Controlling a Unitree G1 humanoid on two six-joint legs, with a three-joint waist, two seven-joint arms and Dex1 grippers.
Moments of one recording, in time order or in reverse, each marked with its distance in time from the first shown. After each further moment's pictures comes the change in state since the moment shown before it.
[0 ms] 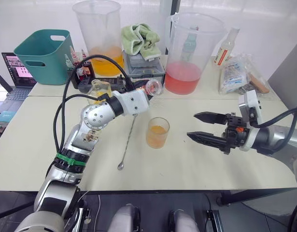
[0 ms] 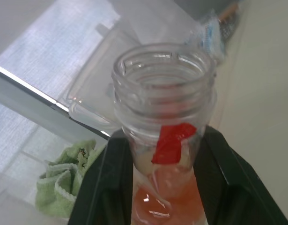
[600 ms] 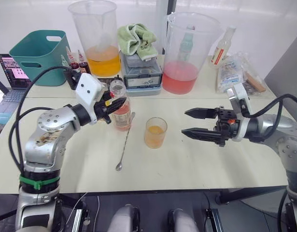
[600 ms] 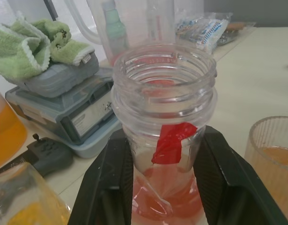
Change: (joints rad) left arm 0.216 0.153 0.331 -0.369 -0.491 0.738 -0.078; right arm -0.197 0.037 0.158 0.191 -0.126 -0.052 0.195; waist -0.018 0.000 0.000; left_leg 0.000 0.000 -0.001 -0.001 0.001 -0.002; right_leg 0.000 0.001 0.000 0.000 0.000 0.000
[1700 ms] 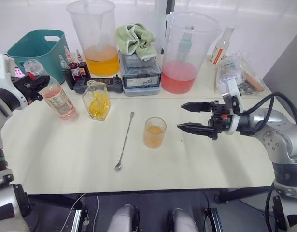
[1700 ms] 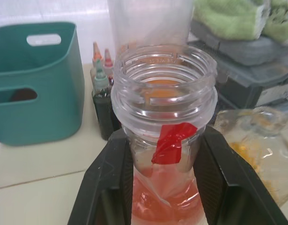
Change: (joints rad) left arm -0.200 0.276 0.200 0.698 -0.001 -0.058 0.075; right arm -0.030 0.075 0.017 0.049 -0.150 -0.098 0.041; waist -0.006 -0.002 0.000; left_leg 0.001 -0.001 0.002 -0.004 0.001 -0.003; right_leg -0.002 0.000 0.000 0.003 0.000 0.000
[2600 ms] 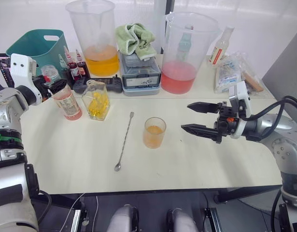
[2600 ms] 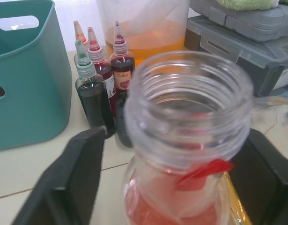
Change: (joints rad) left arm -0.203 -0.036 -0.143 0.359 0.120 -0.221 -0.083; right arm 0.071 -0.026 -0.070 -0.092 0.041 0.022 -0.077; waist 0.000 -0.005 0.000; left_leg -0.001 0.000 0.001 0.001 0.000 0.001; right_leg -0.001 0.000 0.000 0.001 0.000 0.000
